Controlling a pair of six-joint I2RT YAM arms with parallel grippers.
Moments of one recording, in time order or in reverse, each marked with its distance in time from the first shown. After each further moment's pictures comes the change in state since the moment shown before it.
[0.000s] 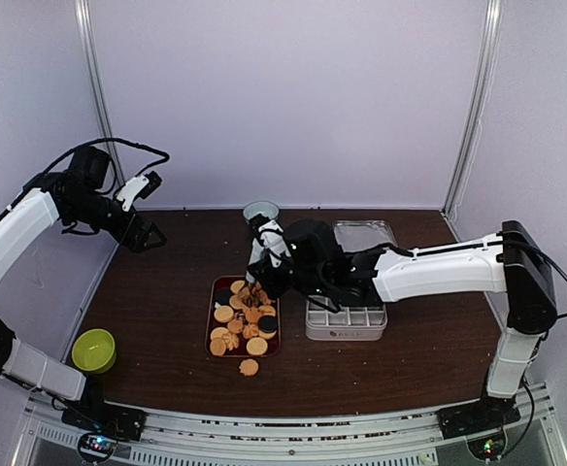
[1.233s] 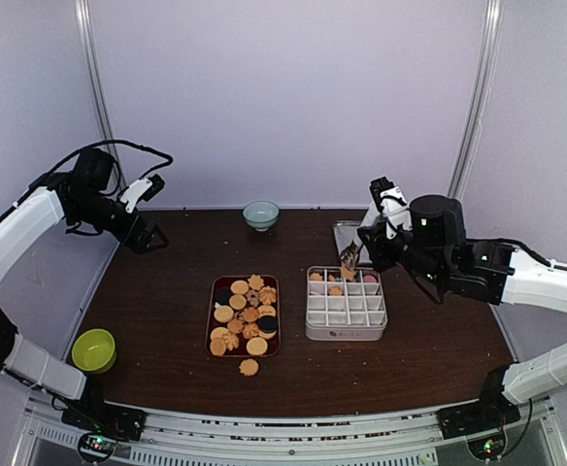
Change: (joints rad) left arm 0.000 0.033 0.000 0.004 0.000 0.000; right arm -0.150 -0.666 -0.359 -0.220 0.250 -0.057
